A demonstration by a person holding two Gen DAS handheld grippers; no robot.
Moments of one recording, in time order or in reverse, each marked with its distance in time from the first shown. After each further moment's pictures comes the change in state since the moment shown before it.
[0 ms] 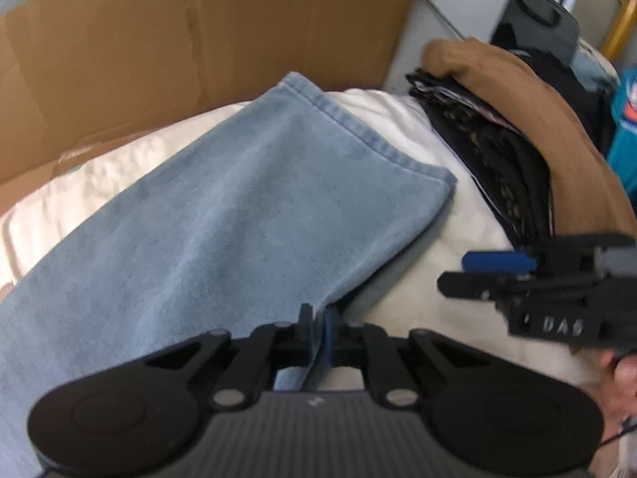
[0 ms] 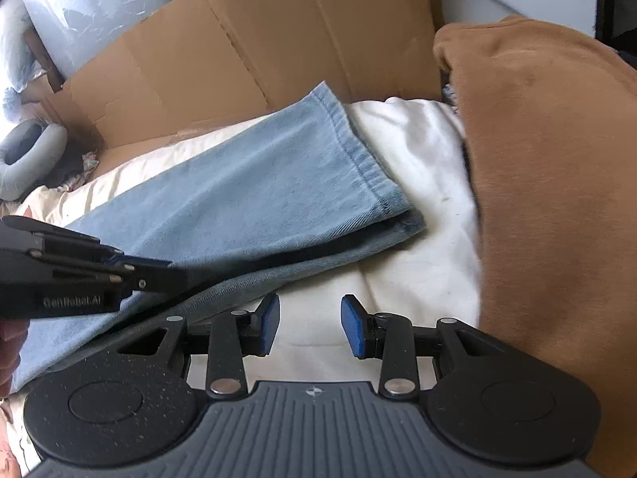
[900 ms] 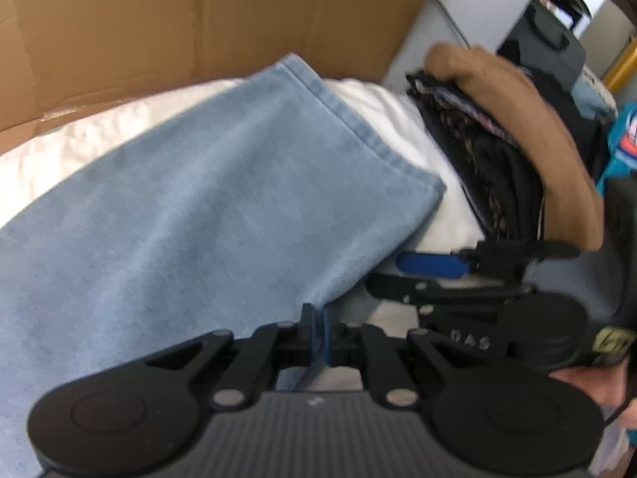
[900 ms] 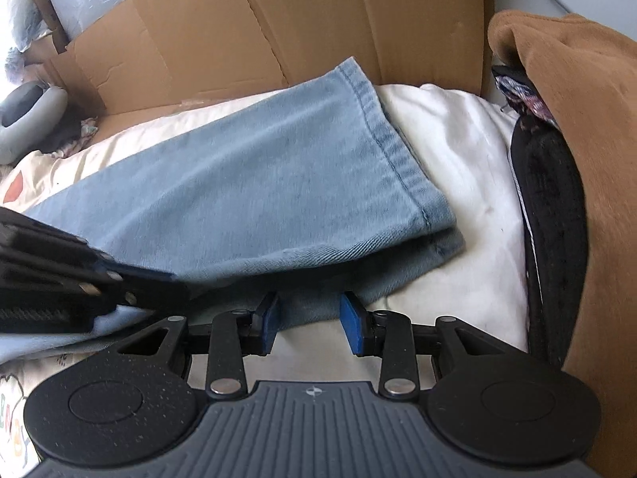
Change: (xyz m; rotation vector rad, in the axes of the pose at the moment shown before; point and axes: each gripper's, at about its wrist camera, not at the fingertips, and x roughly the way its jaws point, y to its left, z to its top) left arm 0.014 -0.001 -0.002 -0.069 0.047 -0.079; right arm 0.039 0.007 0.010 -0.082 0.058 0.001
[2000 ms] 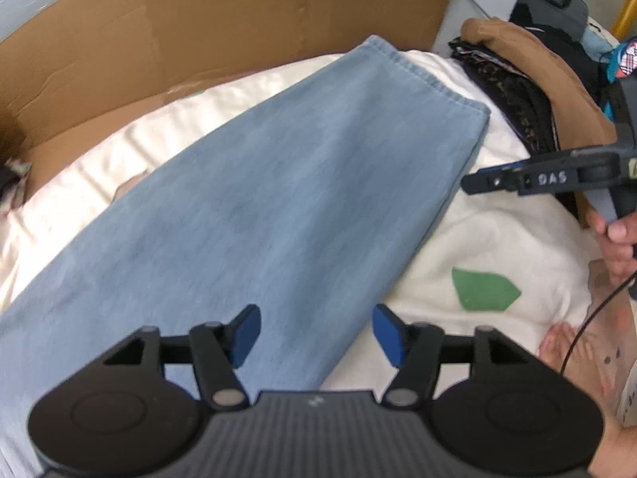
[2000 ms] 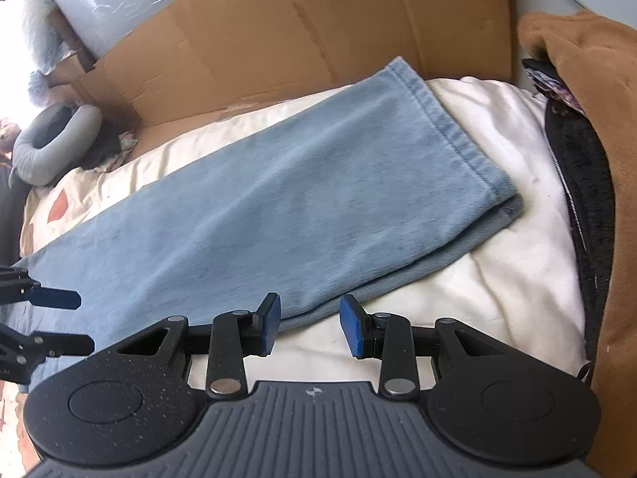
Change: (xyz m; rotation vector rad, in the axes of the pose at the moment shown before) left arm -0.124 0.075 -0.090 0.062 0.035 0.178; right arm -0.035 0.052 -0.009 0.081 0.010 0.096
